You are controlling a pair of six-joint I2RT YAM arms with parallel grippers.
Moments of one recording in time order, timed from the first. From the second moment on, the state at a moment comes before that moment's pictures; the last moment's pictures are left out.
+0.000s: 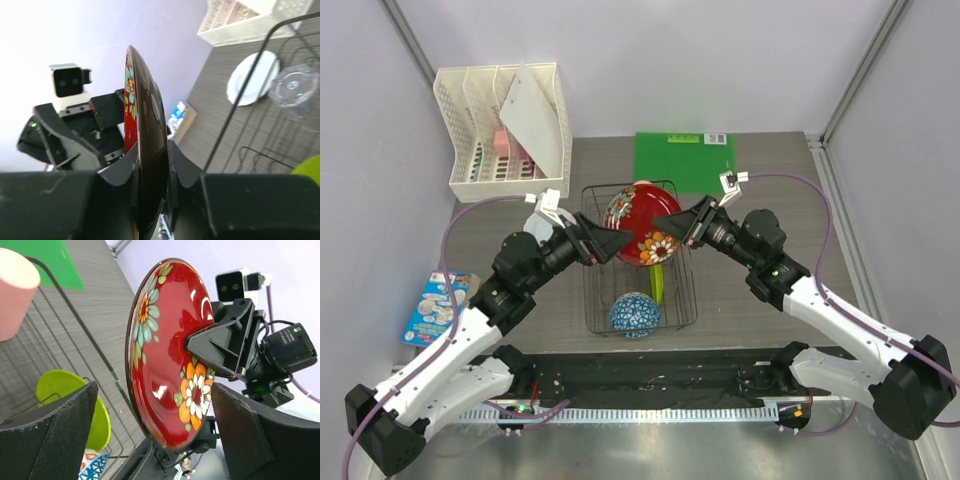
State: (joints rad) left arm -0.64 0.79 0.68 0.11 0.17 -0.85; right arm 0.63 1.02 0.72 0.35 -0.28 1.00
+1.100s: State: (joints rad) left arm -0.31 0.83 0.84 -0.28 -0.02 -0.83; right arm 0.63 0.74 0.79 -0.06 0.09 0.74
